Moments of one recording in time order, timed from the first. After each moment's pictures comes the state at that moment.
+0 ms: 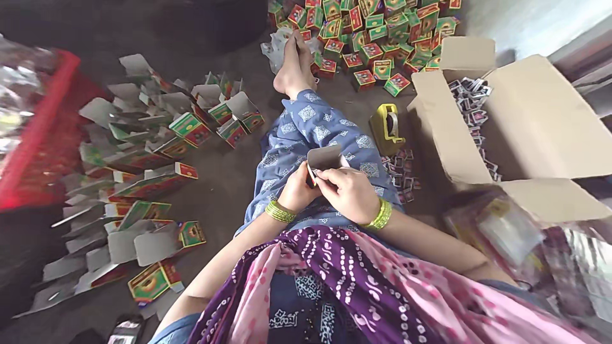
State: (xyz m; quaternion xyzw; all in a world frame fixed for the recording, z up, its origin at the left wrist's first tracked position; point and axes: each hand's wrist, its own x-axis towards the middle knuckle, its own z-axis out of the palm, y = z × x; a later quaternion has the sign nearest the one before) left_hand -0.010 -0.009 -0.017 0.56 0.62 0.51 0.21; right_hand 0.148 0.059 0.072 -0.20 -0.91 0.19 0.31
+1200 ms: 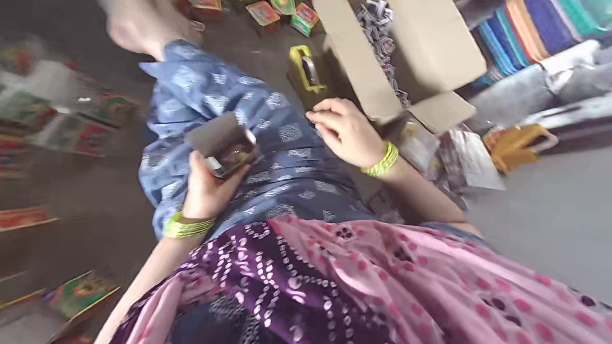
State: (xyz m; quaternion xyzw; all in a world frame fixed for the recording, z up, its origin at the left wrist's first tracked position) left_hand -0.006 -0.014 -0.011 0.59 0.58 0.50 0.25; right_hand 0.288 0.128 0.106 -0.32 -0.92 0.11 0.18
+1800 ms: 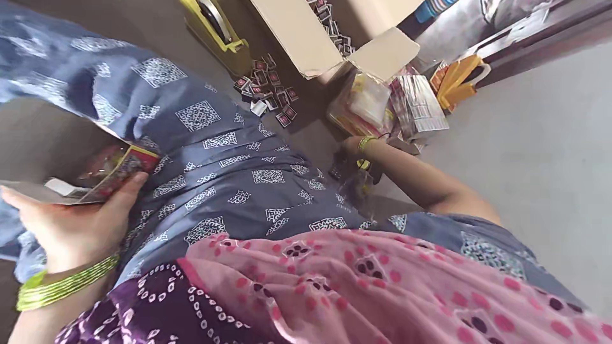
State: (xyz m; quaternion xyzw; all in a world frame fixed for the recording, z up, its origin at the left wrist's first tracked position) left_hand -0.027 -0.010 -0.062 0.54 0.59 0.50 0.33; right_hand 0.519 0.102 -0.040 -0.49 -0.67 0.26 -0.49
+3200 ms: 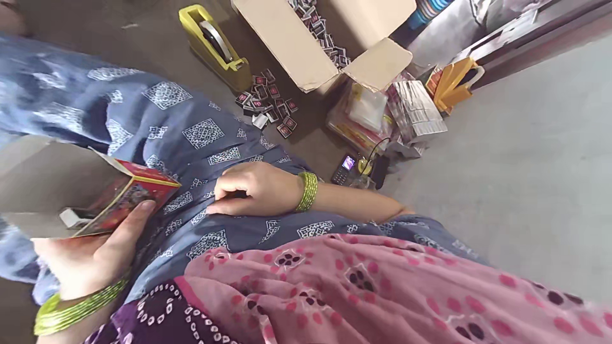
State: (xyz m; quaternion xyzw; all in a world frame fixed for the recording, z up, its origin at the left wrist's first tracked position) left_hand -0.021 -0.018 -0.046 0.54 0.53 0.55 0.36; right_hand 0.271 0.053 0.053 -0.24 -0.83 0.41 0.27
